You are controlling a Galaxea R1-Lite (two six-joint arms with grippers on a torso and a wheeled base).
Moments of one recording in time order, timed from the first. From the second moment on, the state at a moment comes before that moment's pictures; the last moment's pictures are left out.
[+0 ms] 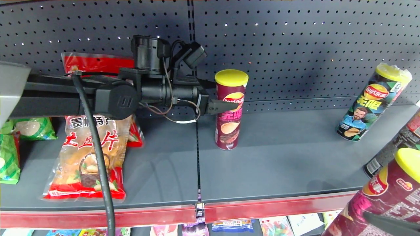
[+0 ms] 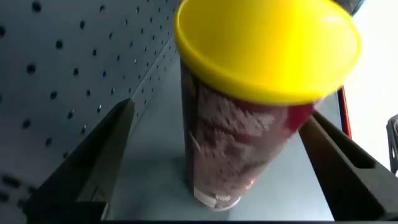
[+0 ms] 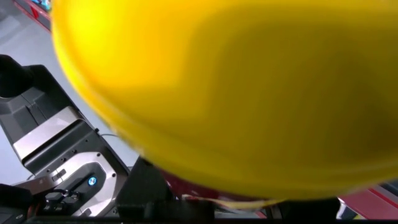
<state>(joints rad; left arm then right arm) -0.50 2.02 -1.55 -0.22 -0.68 0.24 0.48 0.82 -0.50 0.03 0.30 -0.06</state>
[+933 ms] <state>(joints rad) -0.55 2.07 -1.59 -0.21 -0.69 0.22 0.48 0.81 -0.49 0.03 0.30 -0.05</state>
